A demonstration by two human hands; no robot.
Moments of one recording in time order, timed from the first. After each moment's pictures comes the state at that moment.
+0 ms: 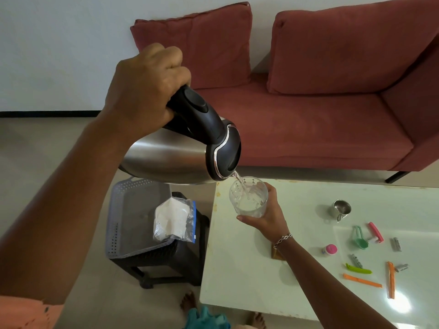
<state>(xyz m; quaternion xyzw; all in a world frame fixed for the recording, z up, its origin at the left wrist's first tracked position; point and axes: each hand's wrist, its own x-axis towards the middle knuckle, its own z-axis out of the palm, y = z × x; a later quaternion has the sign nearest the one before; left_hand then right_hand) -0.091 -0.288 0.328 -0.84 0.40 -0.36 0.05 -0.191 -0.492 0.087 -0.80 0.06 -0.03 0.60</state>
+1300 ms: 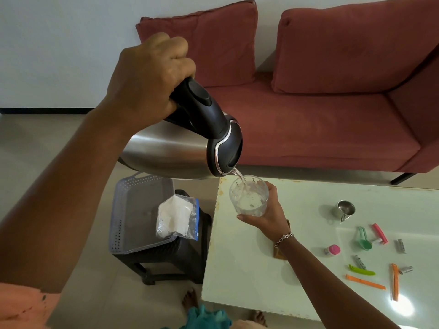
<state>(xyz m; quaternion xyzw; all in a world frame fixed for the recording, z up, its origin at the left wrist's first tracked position) -0.092 -0.286 0.337 -0.84 0.39 -0.36 0.09 -0.192 -0.485 0.093 -0.80 0.05 -0.01 0.60</state>
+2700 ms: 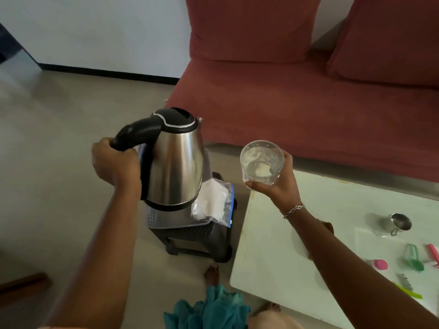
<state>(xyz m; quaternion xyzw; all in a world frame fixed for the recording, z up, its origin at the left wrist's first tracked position) -0.080 -0.096 0.170 -0.81 -0.40 -0.29 -0.32 -0.108 -0.388 0.103 -0.77 -0.01 -0.02 0.64</state>
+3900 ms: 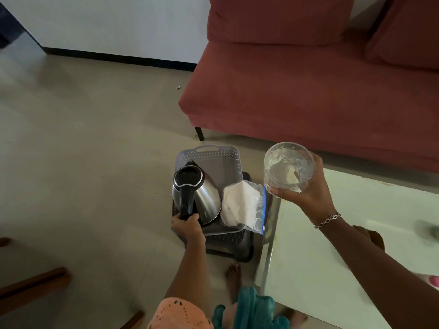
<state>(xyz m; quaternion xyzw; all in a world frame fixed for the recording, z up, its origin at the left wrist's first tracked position) -0.105 -0.071 -0.054 -0.61 -0.55 -0.09 -0.56 -0.071 -0.314 0.078 -0.78 -0.01 0.00 0.63</state>
